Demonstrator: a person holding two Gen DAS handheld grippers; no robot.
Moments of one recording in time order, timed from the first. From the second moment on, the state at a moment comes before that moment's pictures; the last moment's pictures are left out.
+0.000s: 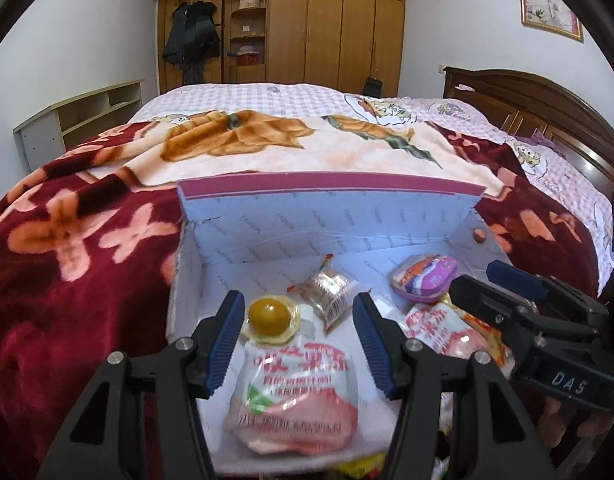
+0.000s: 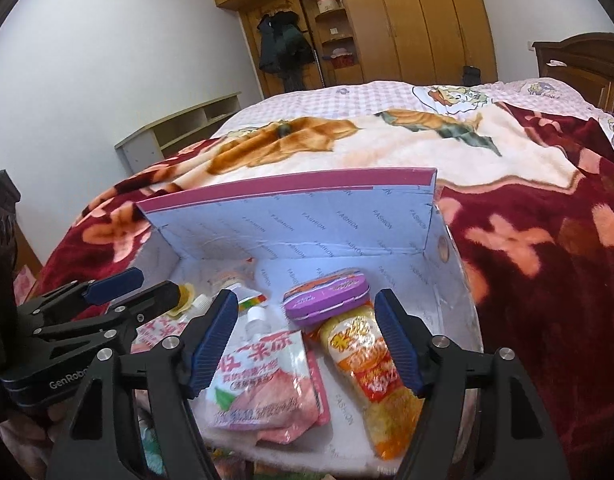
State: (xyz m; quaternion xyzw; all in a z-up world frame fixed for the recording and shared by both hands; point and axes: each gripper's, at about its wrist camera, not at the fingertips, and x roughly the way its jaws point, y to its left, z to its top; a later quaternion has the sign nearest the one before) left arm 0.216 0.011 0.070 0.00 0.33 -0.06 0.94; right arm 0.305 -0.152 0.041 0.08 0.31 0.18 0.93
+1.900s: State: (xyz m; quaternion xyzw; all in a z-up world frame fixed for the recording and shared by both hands) left arm 0.119 0.005 0.008 0.01 0.39 -0.05 0.92; right arm 0.158 -0.193 -0.004 0.10 0.36 0.15 0.92
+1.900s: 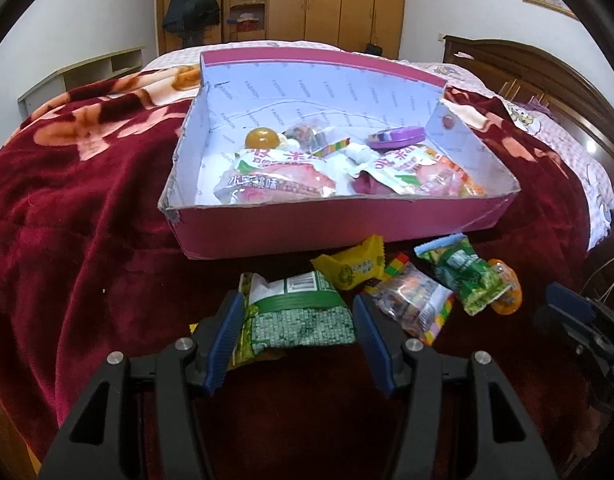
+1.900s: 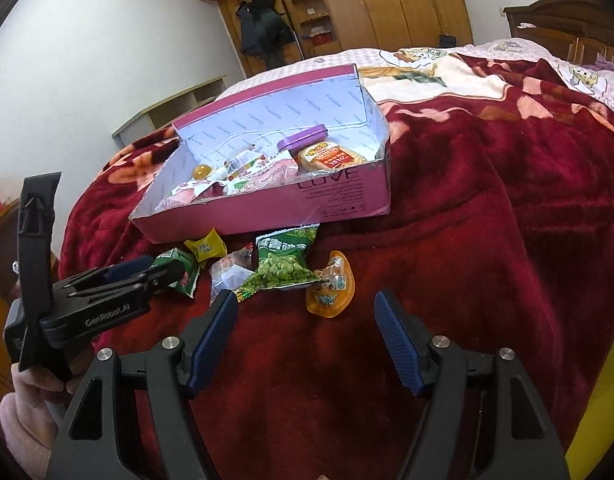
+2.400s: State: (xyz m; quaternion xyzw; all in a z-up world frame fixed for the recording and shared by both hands) left arm 0.121 0.001 -0.004 0.01 0.38 -0.04 0.92; right arm 0.161 -0.185 -0.014 0.08 0.36 0.15 0.92
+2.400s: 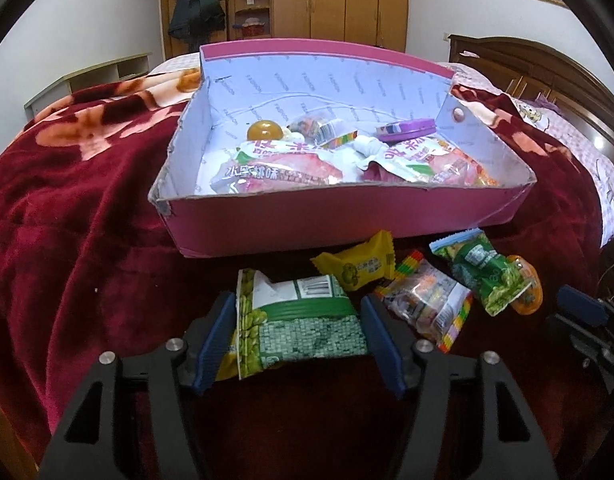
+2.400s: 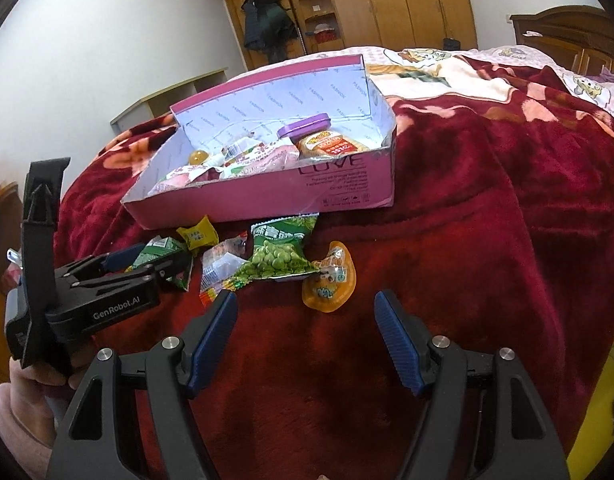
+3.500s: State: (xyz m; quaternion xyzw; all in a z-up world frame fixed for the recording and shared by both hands) left arm 0.089 0.012 -0.005 -0.07 0.36 -0.07 0.93; right arm 0.190 -0.177 -0.037 0.04 0.35 0.15 0.92
